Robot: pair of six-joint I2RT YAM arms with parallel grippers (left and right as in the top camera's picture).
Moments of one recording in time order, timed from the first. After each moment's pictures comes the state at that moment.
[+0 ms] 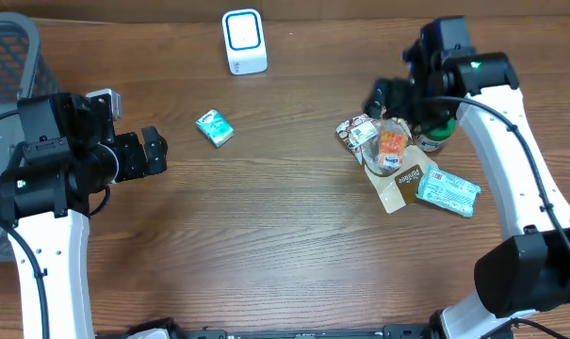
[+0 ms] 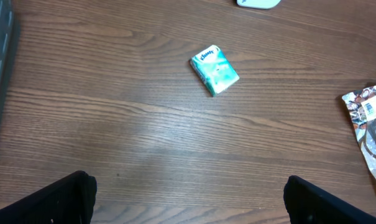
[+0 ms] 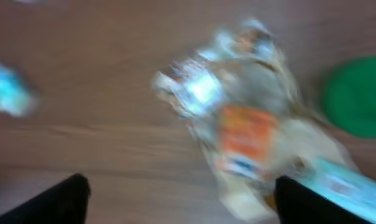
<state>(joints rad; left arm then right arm) 0.21 1.26 1.32 -1.05 0.25 -0.05 0.13 1.78 1.70 -1.10 -0.26 0.25</state>
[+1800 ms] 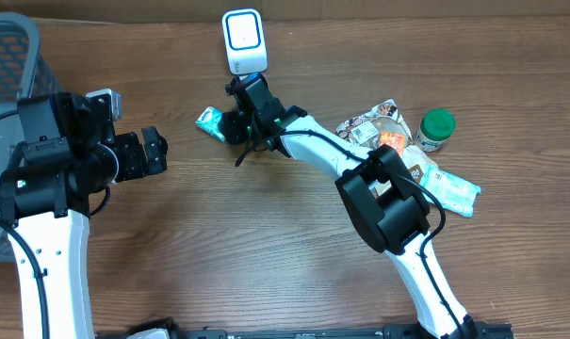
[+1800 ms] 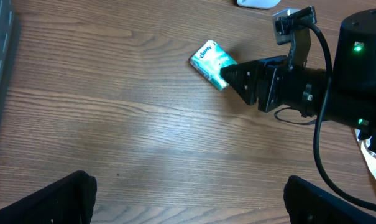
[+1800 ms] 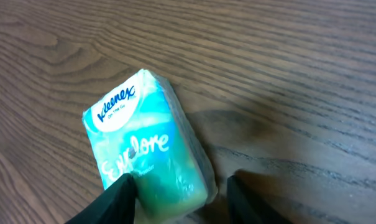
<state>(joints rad) 0.21 1.26 1.32 -1.05 0.25 -0.05 0.66 2.42 1.84 -0.26 -0.20 0.38</state>
